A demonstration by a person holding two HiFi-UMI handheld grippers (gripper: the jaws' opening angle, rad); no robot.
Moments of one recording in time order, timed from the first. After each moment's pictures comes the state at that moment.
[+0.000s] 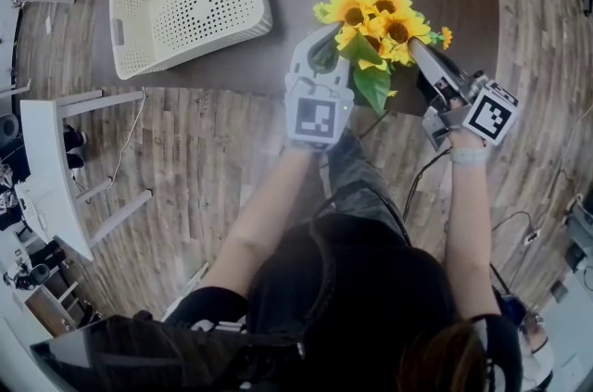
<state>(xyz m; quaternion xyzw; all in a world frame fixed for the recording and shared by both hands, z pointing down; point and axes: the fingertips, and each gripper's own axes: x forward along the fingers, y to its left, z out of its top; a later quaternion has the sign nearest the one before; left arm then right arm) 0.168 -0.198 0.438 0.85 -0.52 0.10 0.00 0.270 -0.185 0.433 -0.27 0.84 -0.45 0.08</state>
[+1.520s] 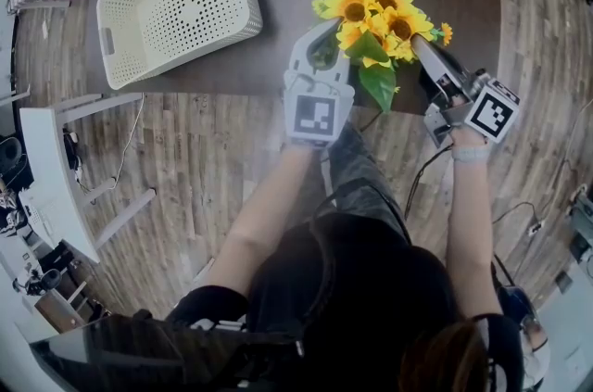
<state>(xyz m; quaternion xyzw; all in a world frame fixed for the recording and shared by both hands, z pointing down) 0.170 -0.201 0.451 0.86 -0.51 0.10 0.02 0.277 -0.185 0.451 -0.29 0.83 -0.46 0.09</state>
